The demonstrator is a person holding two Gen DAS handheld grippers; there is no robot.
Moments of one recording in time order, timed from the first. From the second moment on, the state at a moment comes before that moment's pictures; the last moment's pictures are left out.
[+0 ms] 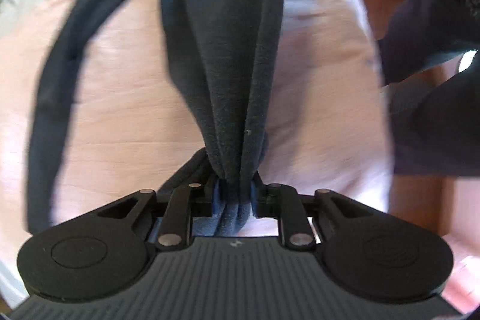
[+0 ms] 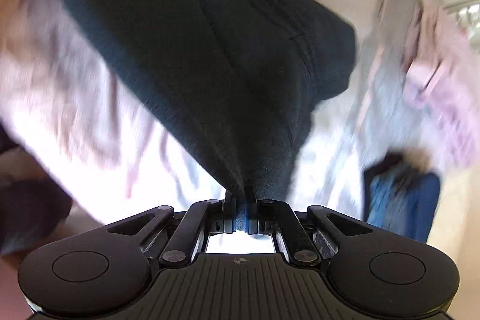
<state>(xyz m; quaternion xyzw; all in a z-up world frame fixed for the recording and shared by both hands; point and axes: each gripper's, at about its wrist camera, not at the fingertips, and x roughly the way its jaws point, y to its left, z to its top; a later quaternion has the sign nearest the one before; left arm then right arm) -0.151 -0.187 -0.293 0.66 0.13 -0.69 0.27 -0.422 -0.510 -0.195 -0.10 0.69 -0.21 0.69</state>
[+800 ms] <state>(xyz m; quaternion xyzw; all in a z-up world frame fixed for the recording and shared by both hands) 0.008 -0.185 -0.319 0.70 0.11 -0.61 0.36 -0.332 -0.410 -0.217 -0.10 0.68 -0.15 0.71</state>
